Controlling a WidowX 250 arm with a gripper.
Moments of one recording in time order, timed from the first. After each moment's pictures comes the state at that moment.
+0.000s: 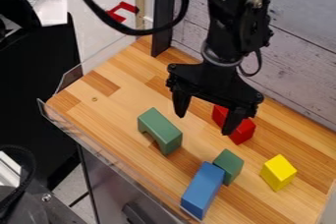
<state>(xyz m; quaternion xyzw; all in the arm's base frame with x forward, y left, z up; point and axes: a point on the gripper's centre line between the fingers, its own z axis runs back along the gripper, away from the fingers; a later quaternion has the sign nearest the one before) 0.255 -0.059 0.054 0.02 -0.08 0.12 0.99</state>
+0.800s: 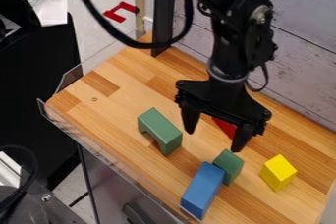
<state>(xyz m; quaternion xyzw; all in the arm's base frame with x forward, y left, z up) 0.252 -0.079 0.039 -0.02 -0.07 0.08 0.99</state>
